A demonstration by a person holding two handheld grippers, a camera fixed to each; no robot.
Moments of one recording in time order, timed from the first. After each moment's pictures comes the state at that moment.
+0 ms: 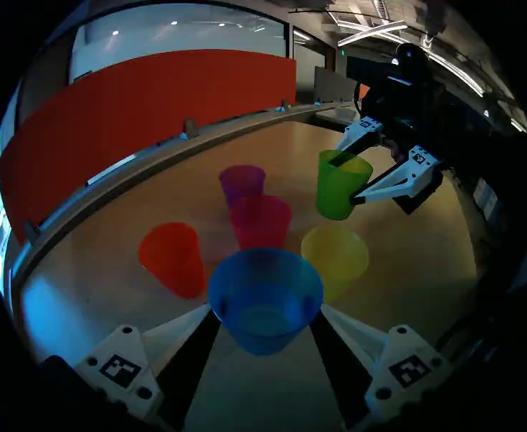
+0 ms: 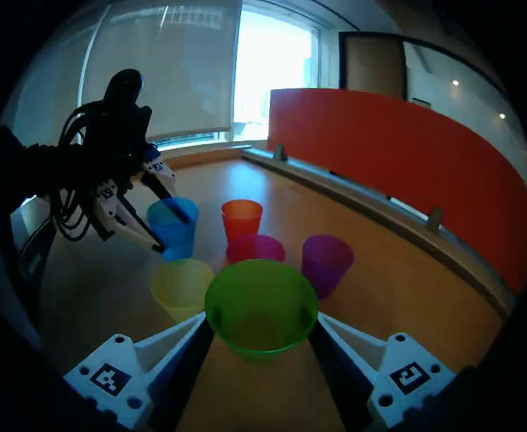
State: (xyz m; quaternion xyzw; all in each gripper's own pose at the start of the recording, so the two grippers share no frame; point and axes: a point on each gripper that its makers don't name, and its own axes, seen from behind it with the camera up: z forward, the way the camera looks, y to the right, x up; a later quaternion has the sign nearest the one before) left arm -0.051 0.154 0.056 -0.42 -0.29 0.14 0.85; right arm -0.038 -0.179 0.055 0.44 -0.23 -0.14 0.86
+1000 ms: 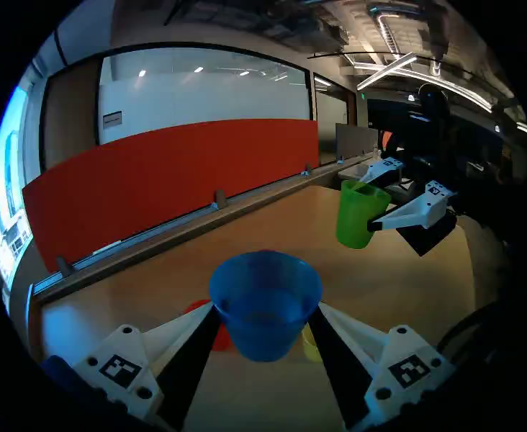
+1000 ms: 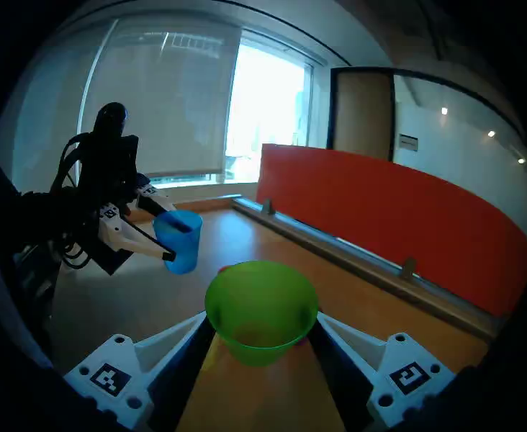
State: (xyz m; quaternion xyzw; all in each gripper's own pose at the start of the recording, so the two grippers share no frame) left arm 0.068 0.161 0.069 -0.36 -0.17 0.10 0.91; right arm 0.077 -0.181 0.050 0.42 -0.14 -0.11 0.89
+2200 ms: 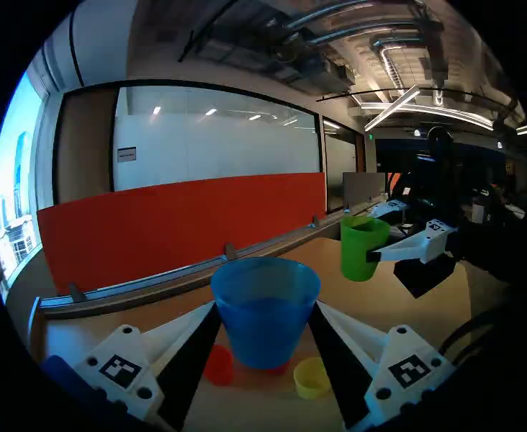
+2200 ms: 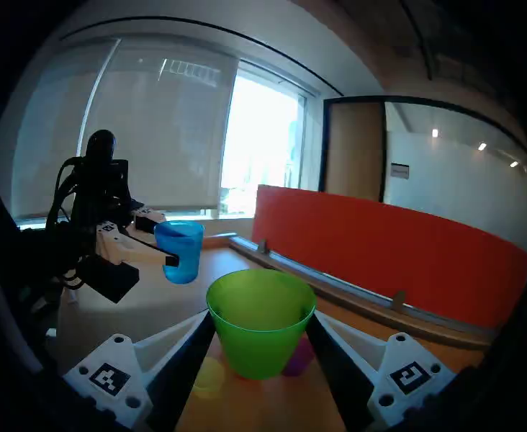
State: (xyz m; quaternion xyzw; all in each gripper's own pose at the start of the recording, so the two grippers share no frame) left arm 0.149 0.161 0.059 -0.35 -0.07 0.05 0.93; right arm 0.143 -0.194 0.040 0.41 -0.06 -0.08 0.90
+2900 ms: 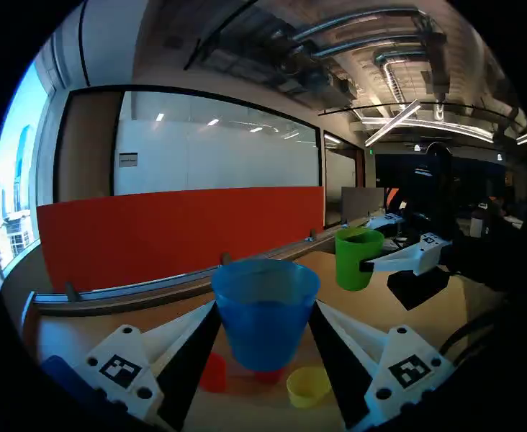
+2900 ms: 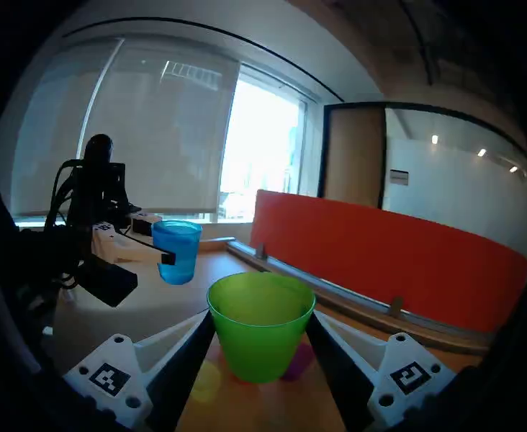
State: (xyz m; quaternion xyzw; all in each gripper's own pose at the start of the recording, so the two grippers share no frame) left arm 0.157 0.165 0.055 -0.35 -0.05 0.02 0.94; right arm 0.146 -0.195 0.044 0.41 -0.05 -0.09 0.90
